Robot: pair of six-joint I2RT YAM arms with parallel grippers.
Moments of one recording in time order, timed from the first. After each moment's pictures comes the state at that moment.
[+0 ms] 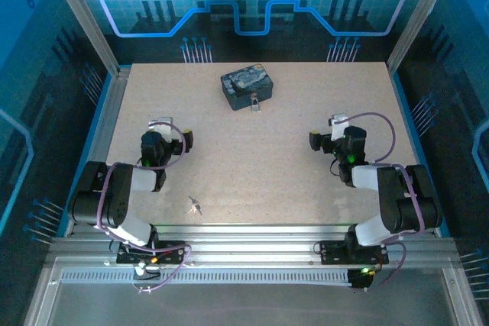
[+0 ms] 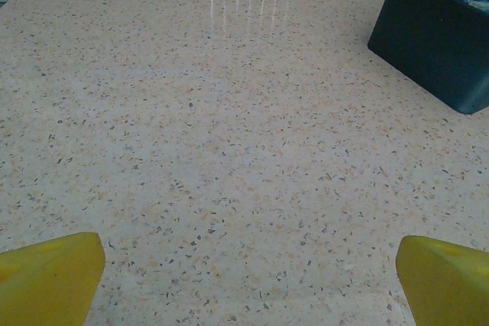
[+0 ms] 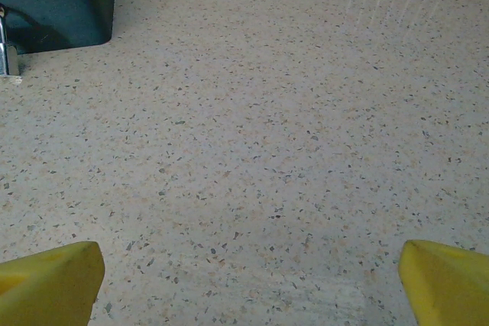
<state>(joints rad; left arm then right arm) -0.01 1.55 0.38 0.79 0.00 -0.07 0.04 1.50 0.44 0.61 -0.08 -0.07</state>
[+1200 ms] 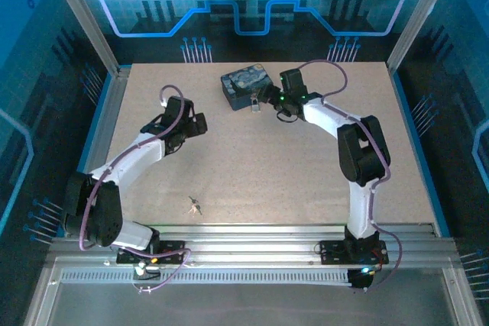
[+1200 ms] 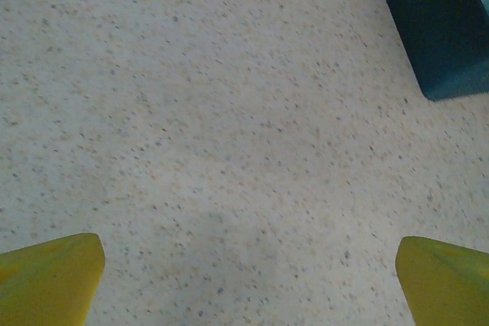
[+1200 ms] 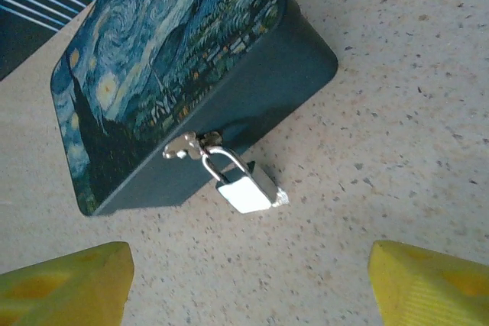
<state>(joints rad) -0.28 1.43 0.97 -0.40 -0.27 -0.52 0.37 2.05 1.53 -0.21 -0.11 0.80</state>
